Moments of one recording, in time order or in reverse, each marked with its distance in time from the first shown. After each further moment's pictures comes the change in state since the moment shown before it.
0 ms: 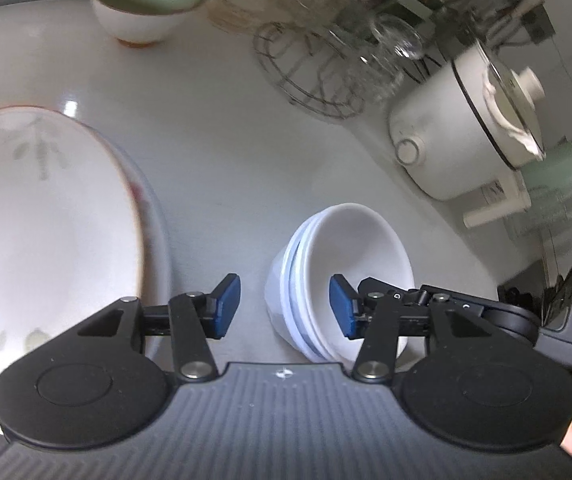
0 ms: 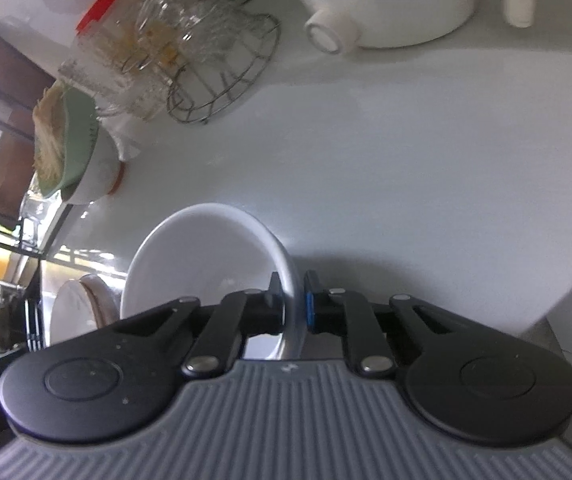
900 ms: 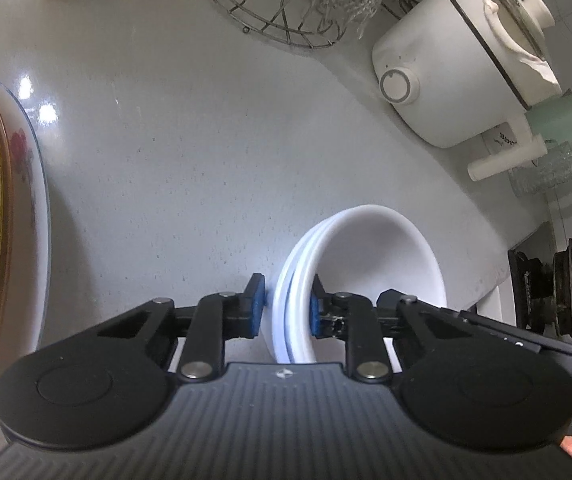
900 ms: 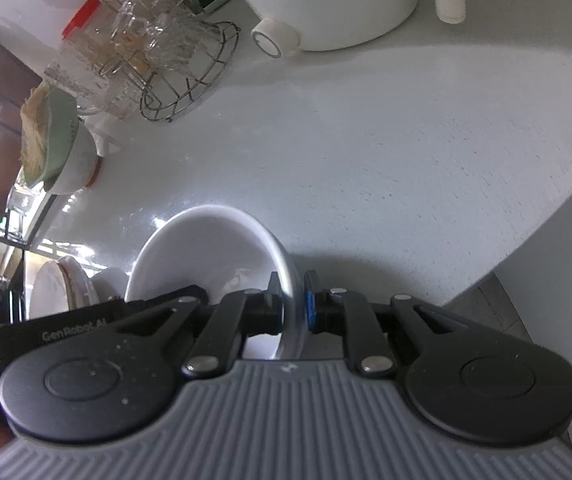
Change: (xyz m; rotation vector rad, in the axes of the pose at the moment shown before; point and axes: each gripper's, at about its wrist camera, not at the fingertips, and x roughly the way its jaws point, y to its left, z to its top) left arm 0.069 -0.024 -0.004 0.048 0.091 -0.013; right arm -0.019 -0.031 -0.014 -0.022 -0.003 -0.025
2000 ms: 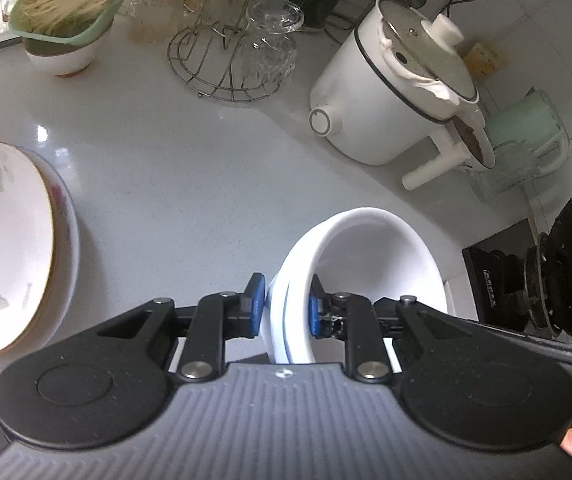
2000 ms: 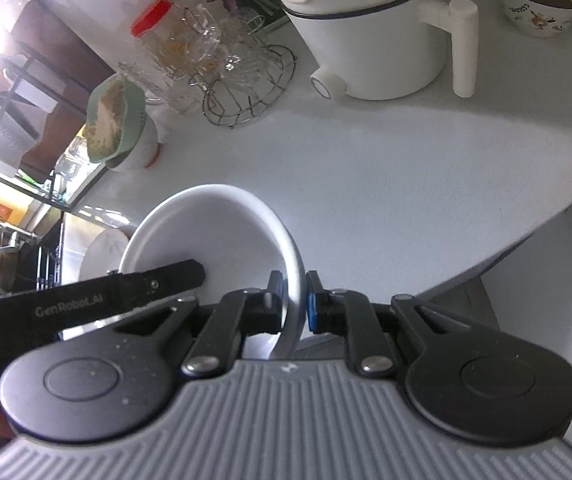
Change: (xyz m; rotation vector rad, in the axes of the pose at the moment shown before) left arm -0.107 -0.062 -0.014 0.060 -0.054 0.035; right arm -0.099 0.028 0.014 -0.141 0.032 0.039
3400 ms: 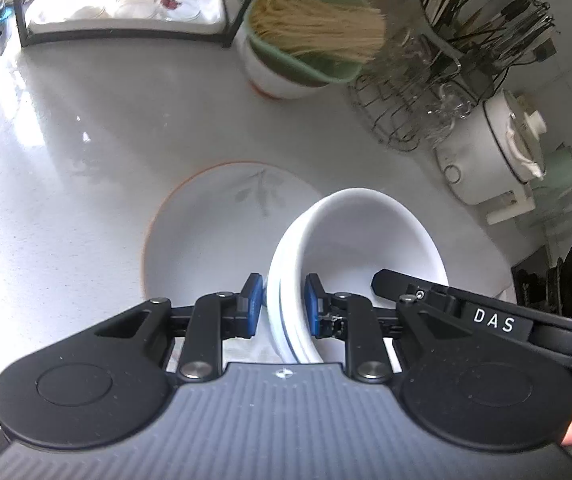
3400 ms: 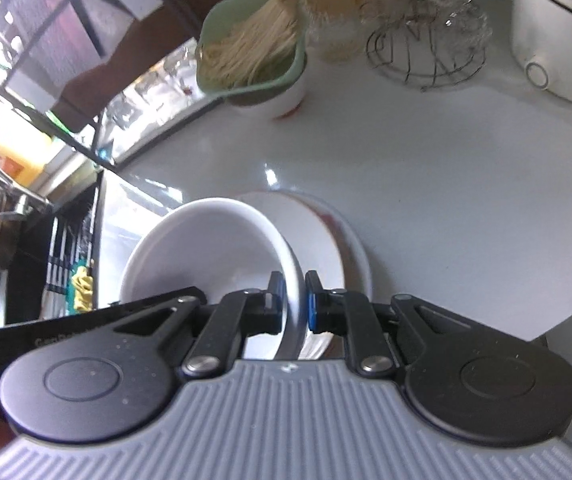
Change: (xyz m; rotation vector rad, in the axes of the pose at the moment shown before) left arm -0.088 0.257 0.020 -0.078 -0.016 -0.011; right arm 0.117 0.230 -0.042 -0.100 0.015 -0.042
